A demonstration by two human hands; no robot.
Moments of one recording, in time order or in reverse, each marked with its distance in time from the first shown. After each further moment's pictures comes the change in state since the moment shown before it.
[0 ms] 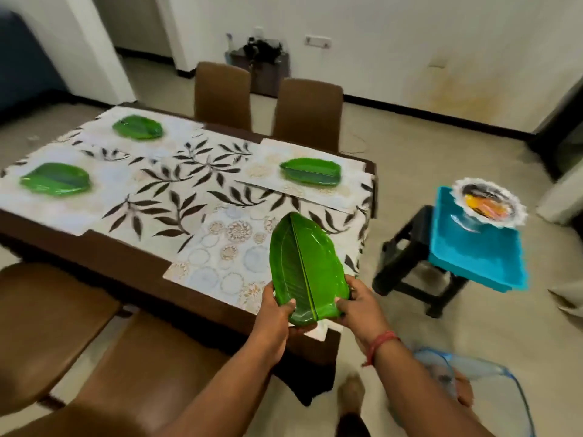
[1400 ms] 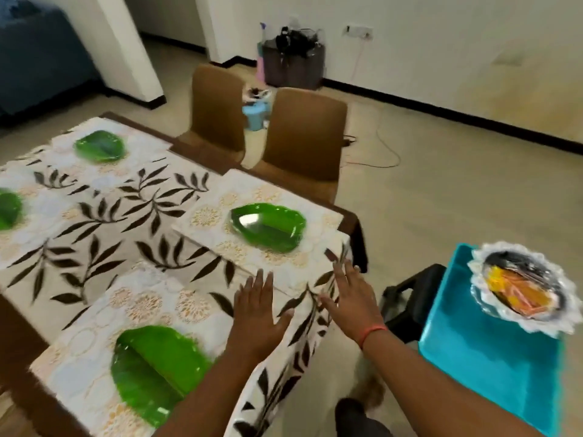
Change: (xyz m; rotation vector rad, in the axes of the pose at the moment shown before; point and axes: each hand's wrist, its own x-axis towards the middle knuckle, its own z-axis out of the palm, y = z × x) left_hand 0.277 0.033 0.190 1.470 0.336 0.517; right_hand 0.372 -0.144 -0.154 -1.347 -0.216 -0.501
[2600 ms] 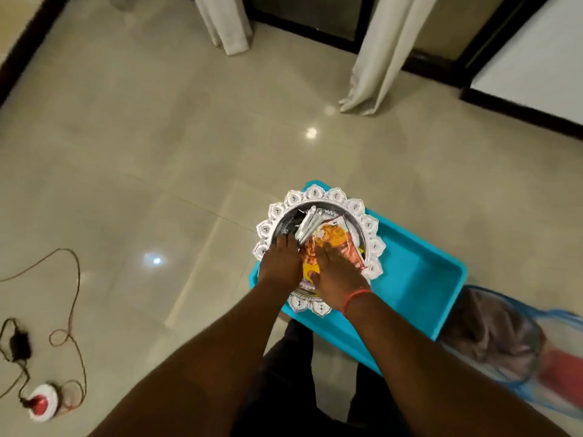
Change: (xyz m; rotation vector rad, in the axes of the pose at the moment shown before) left_hand 0.383 0.641 0.414 0.613 -0.884 1.390; right_hand 0.105 0.526 -0.105 0.731 0.212 1.354
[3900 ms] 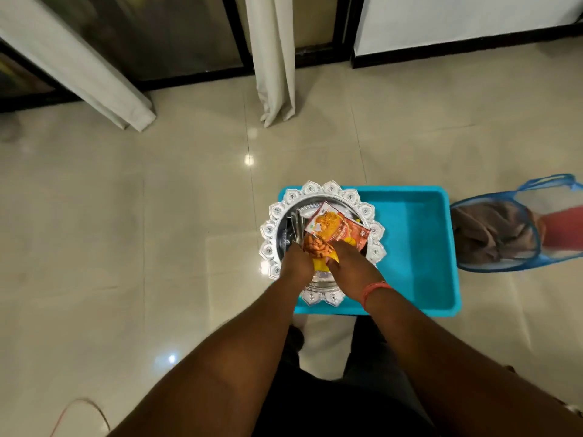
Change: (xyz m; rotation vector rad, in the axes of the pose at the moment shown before) left_hand 0.023 -0.015 -0.011 -0.343 -0.363 -0.033; right_hand -0.033 -0.054 0.029 0.609 0.325 0.425
